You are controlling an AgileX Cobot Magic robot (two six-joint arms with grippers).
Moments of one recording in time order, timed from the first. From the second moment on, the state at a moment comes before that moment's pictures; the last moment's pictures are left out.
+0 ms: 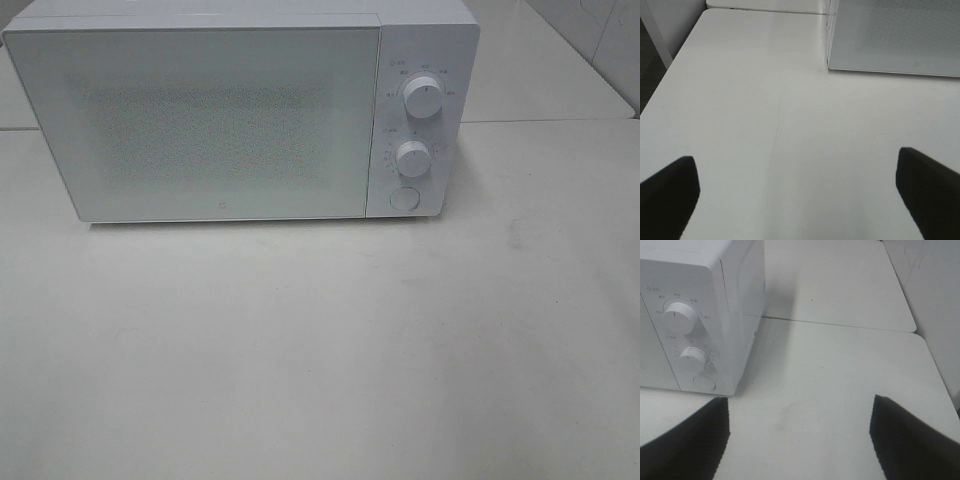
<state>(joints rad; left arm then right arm) 0.13 0.00 -0.52 -0.06 1.09 0.03 0.06 0.75 -0.54 -0.06 0.21 0.05</state>
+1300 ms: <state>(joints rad) 0.13 0.00 -0.52 -0.06 1.09 0.03 0.42 1.35 -0.22 0.50 -1.10 -0.31</state>
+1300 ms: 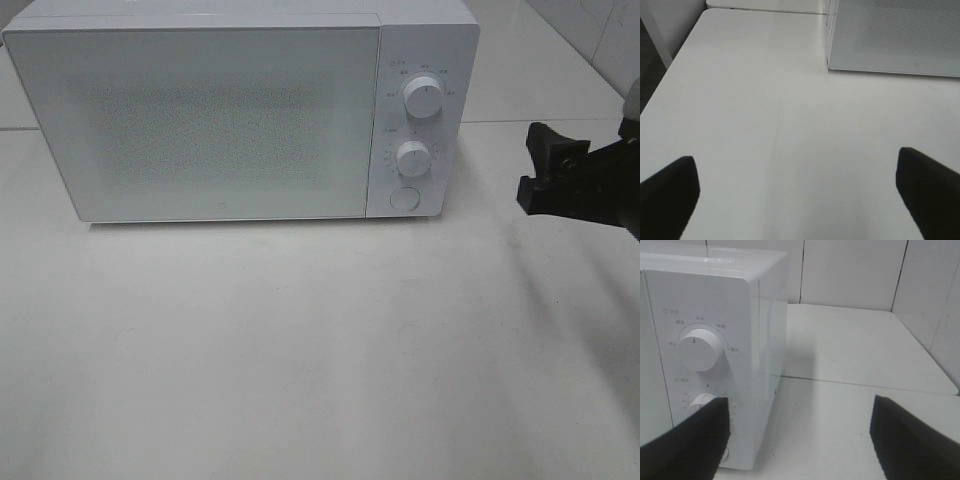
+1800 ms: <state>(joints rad) 0.13 0.00 -0.52 -0.06 1.09 0.03 0.73 1.56 -0.22 0.79 -1.21 -0.34</state>
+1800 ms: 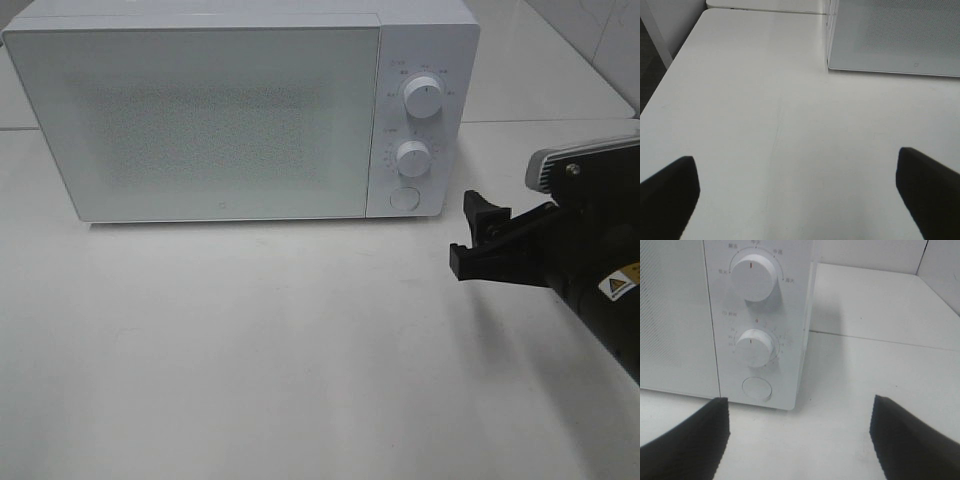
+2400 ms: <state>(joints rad) 0.13 0.00 -0.52 -0.06 1.09 0.03 0.85 1.71 -0.38 0.92 -1.21 -0.34</state>
